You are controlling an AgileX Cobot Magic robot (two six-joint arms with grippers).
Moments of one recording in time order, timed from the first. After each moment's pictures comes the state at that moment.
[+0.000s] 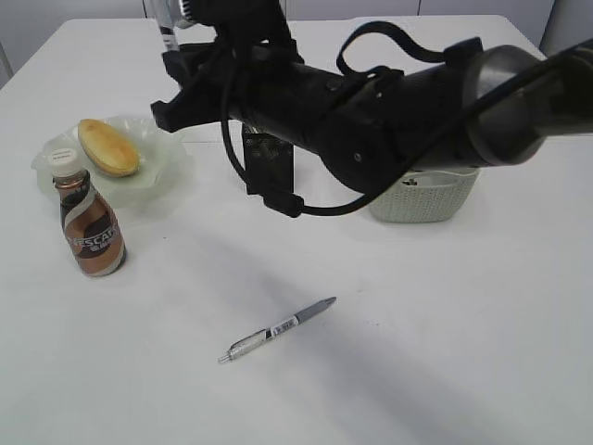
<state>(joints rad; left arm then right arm) -0.14 0.74 -0.76 -0.08 1.24 -0.21 0.65 1.97 -1.37 -0.15 -0.46 0.00</state>
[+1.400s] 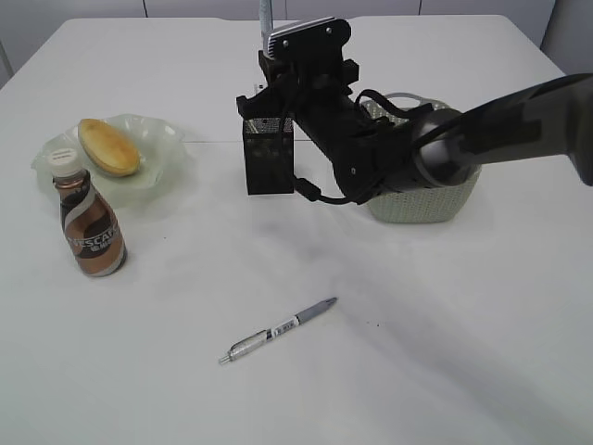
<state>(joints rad) -0.14 0.74 -0.76 -0.01 1.24 -0.21 0.48 2.28 -1.55 0.12 -0.77 -0.22</state>
